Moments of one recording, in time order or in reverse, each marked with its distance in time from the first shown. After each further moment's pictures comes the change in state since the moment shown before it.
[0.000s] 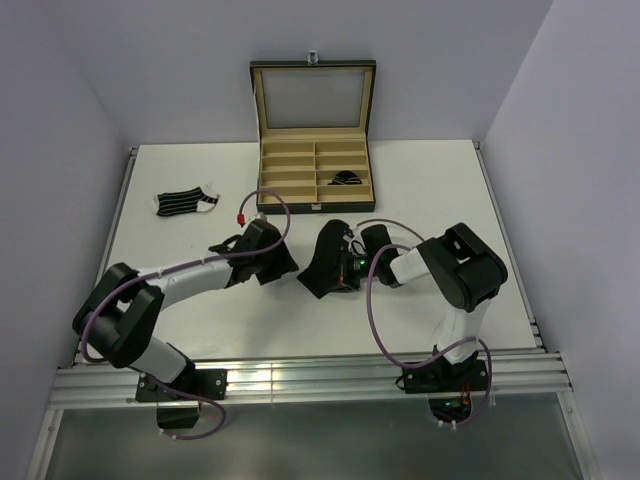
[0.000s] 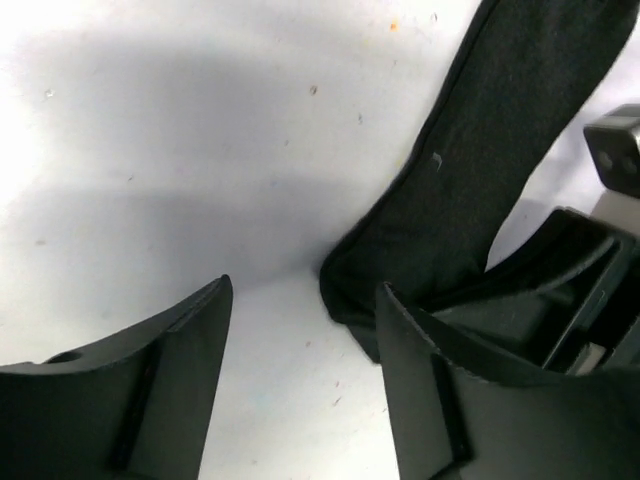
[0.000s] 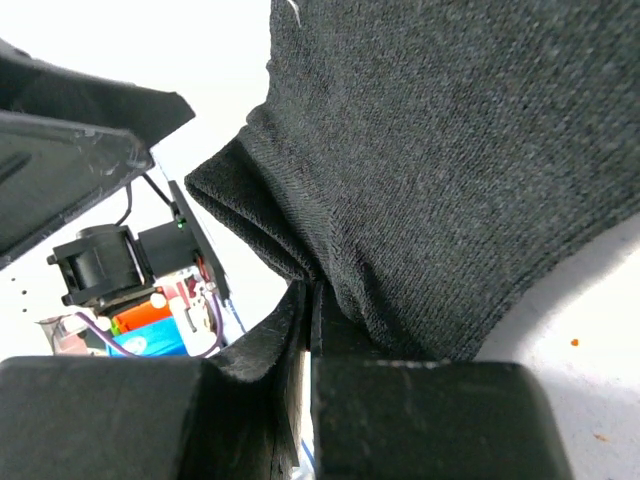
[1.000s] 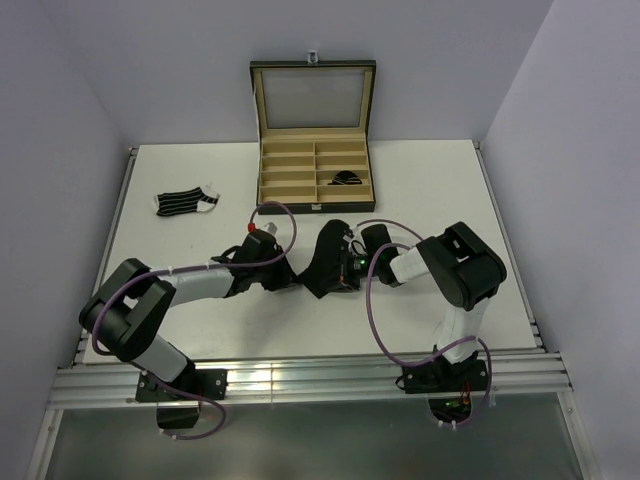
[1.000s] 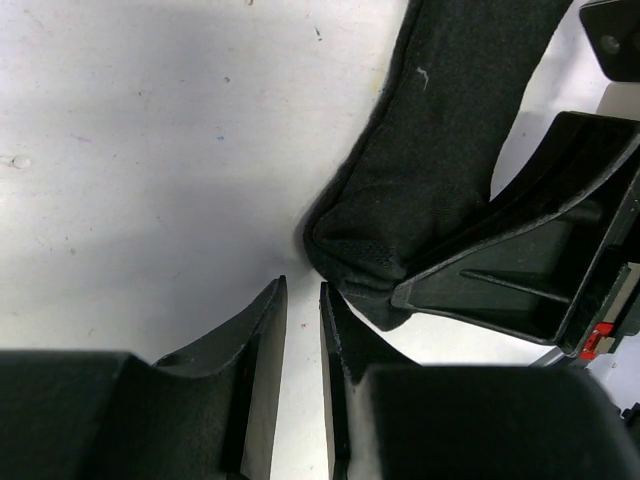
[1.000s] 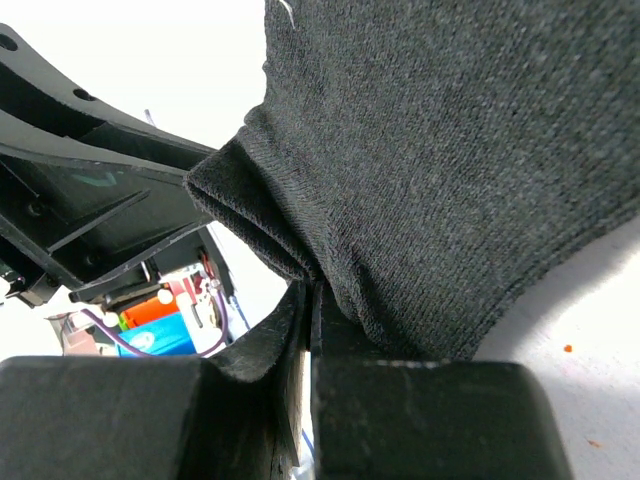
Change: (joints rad) left arm 0.000 0.014 -0.153 0.249 0.183 0.079; right arm -0.008 0.013 0.006 -0.003 -0.019 0.004
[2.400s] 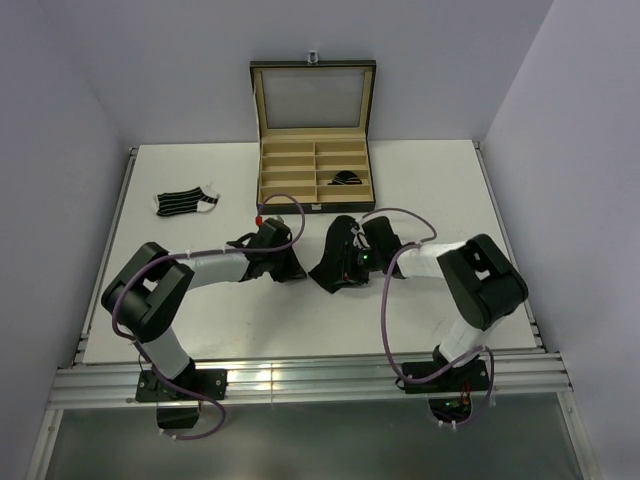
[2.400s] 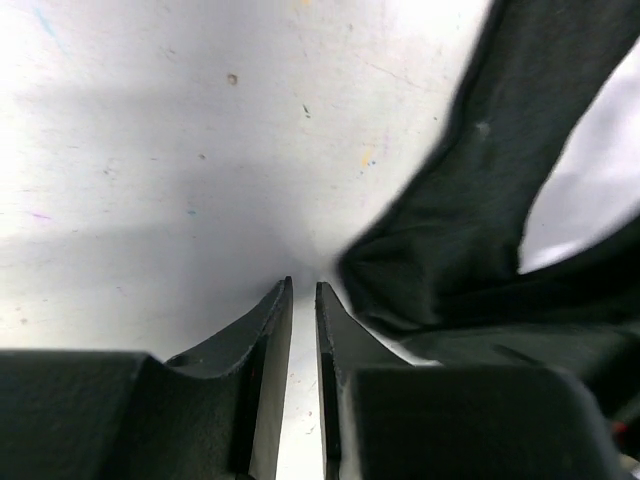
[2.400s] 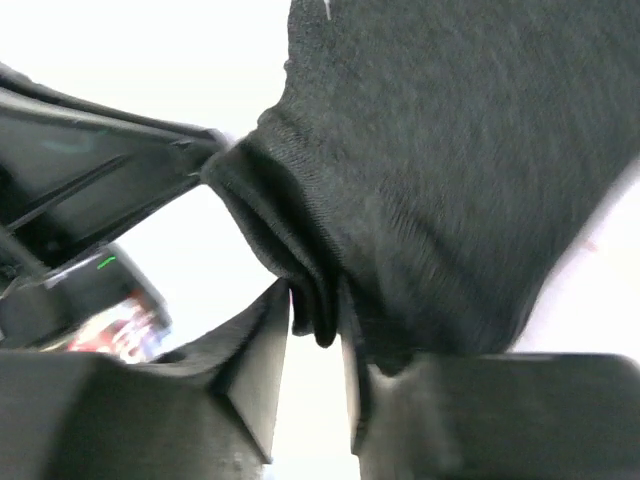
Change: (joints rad) left arm -0.012 0.143 0.175 -0.112 -0.047 -0.070; right arm 0.004 -0.155 0.059 -0.319 0.190 -0.138
